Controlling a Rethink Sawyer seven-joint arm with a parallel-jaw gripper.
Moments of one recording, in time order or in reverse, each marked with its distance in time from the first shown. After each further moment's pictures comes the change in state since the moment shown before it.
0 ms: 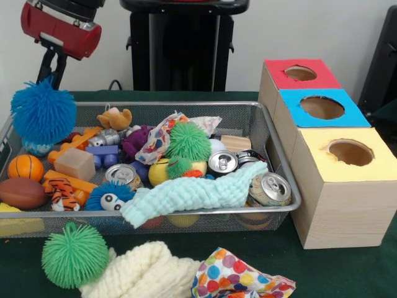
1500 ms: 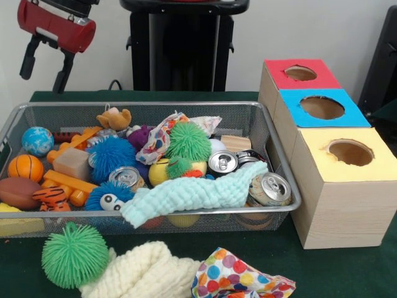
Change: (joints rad) arm -0.032 -0.025 0.002 0.053 -0.003 -0.056 0.000
